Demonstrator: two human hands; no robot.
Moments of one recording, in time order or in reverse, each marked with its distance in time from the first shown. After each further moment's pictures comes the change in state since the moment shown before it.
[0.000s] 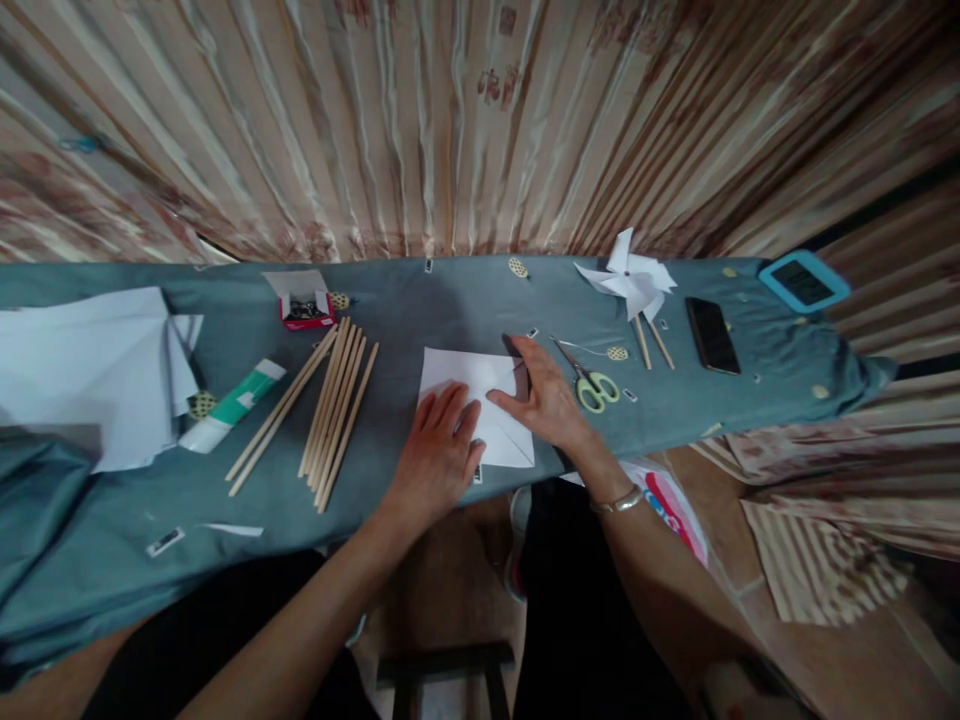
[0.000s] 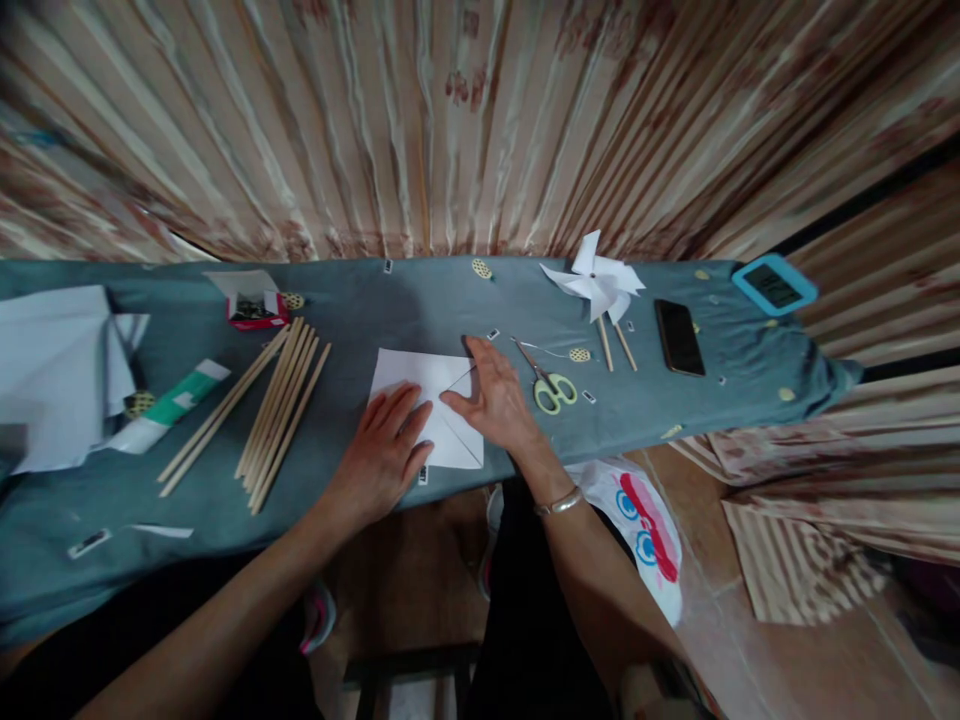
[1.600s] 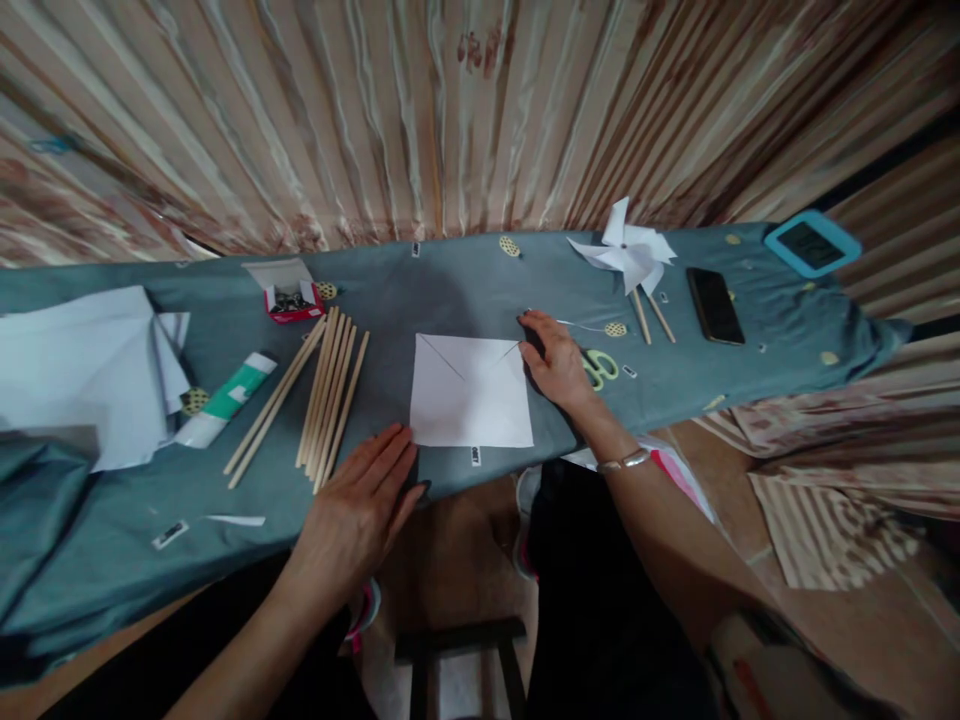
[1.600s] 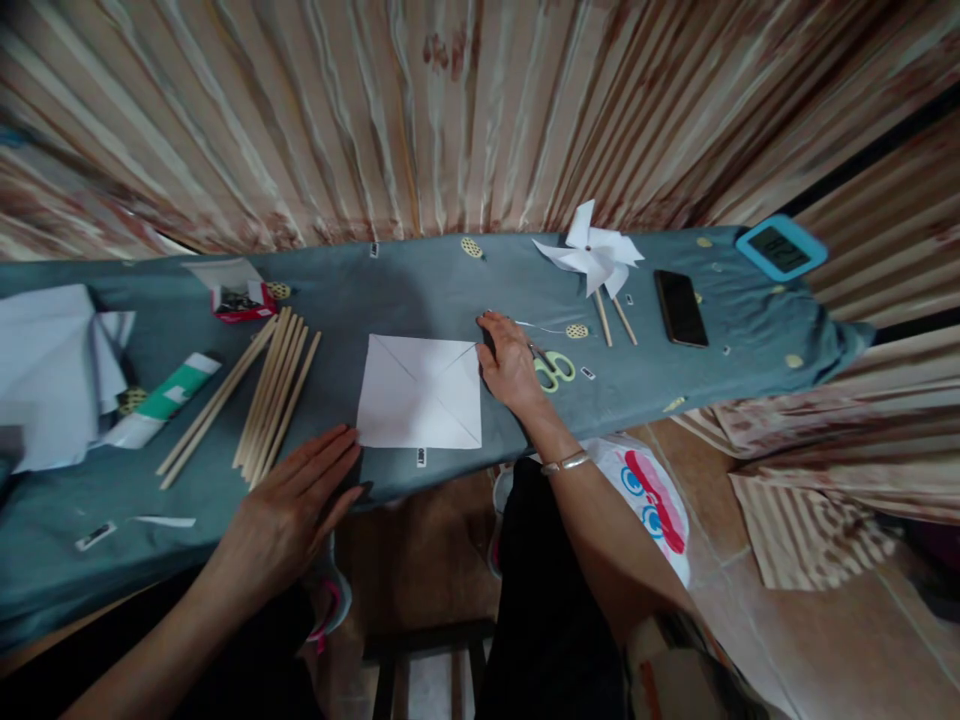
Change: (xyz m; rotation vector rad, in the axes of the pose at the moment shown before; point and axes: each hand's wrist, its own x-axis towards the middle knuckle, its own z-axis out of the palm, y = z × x) left_hand -0.074 -0.022 -0.046 0.127 0.095 0.140; right_hand 0.015 0.041 0.003 0.020 0.180 -0.040
